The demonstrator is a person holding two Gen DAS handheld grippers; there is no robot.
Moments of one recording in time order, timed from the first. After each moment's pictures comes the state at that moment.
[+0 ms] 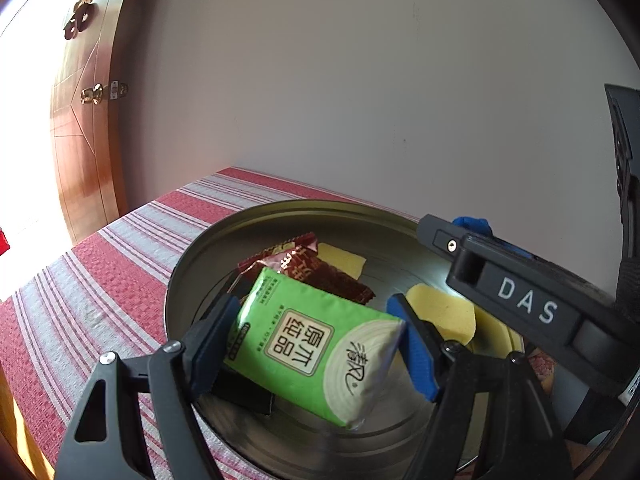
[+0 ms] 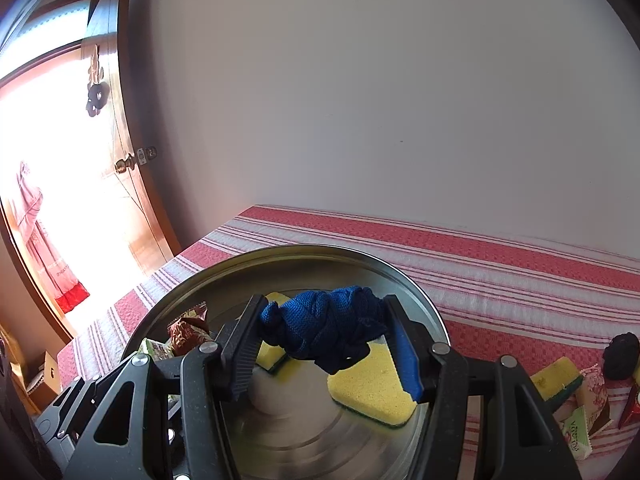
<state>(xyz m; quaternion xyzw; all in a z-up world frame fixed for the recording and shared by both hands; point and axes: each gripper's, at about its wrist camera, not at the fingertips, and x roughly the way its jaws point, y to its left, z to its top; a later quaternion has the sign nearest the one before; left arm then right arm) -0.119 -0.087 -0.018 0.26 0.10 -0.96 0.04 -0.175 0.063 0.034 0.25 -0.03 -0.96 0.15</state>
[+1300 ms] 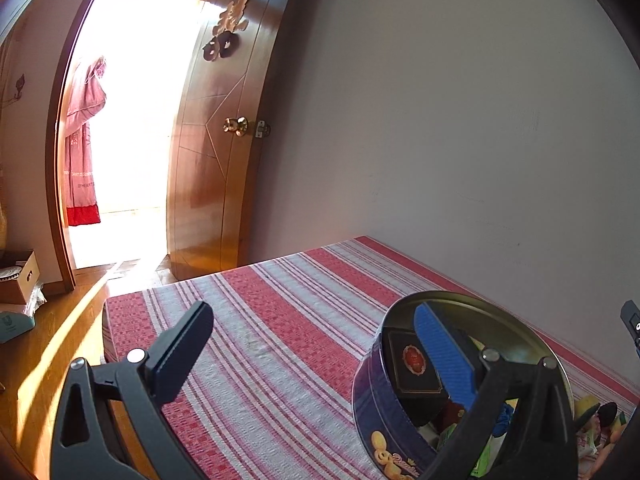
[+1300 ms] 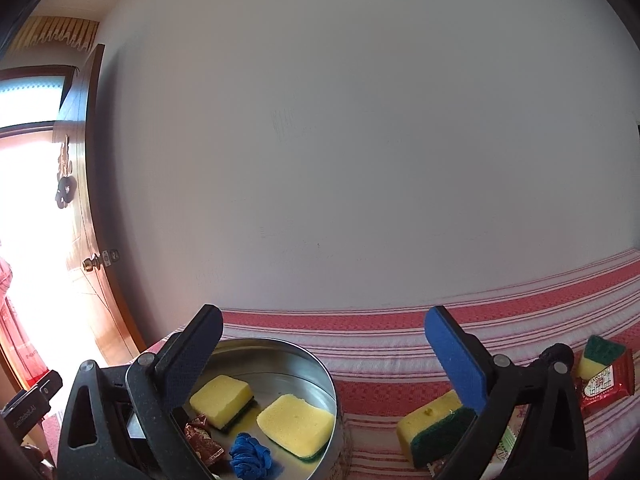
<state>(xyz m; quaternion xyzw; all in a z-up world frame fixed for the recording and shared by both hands) -0.045 -0.168 0.006 0.15 0.16 -0.94 0.25 -0.107 0.136 0.065 0.08 -0.10 -0.99 0.04</state>
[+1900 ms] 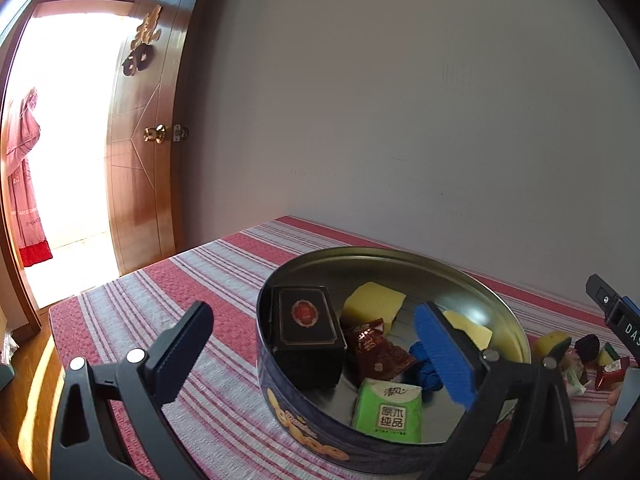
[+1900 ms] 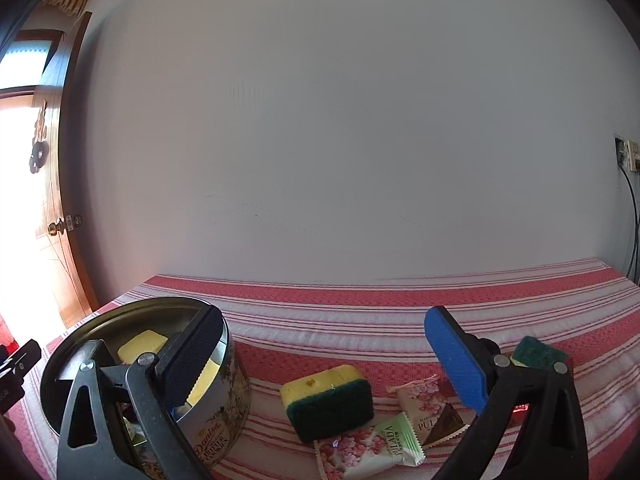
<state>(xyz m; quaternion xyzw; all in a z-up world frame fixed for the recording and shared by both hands) -0.054 -0.088 0.001 0.17 0.09 -0.97 0.13 -0.096 0.192 0.038 0.12 -0.05 -0.99 -0.01</state>
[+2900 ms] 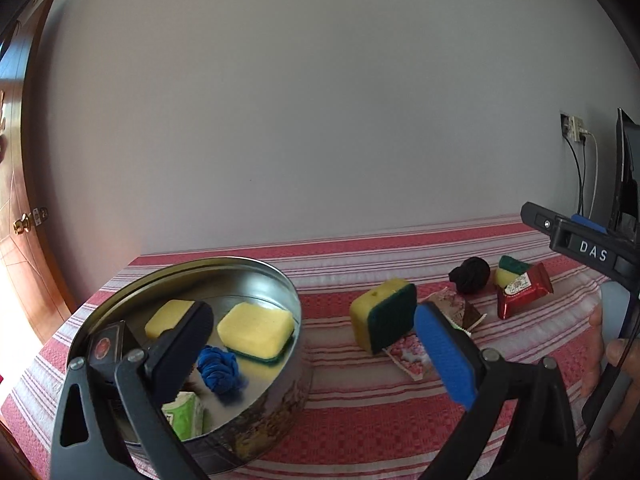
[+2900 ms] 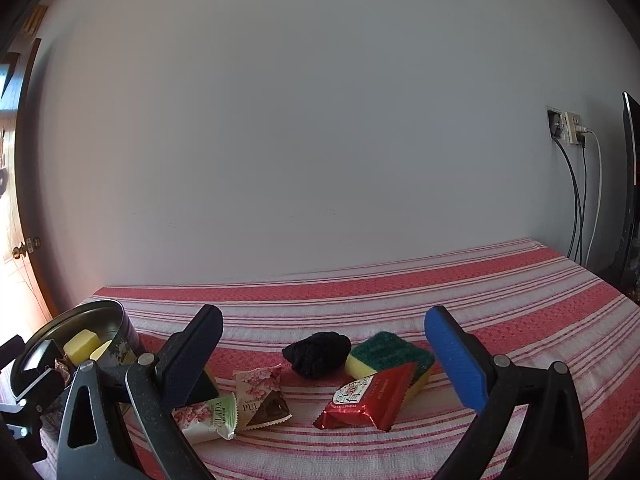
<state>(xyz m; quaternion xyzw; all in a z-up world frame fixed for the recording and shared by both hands) -0.062 0.080 0.016 0.18 -0.07 -0.98 -0.08 -0.042 0.311 0.045 0.13 -0.09 -0.98 -0.10</state>
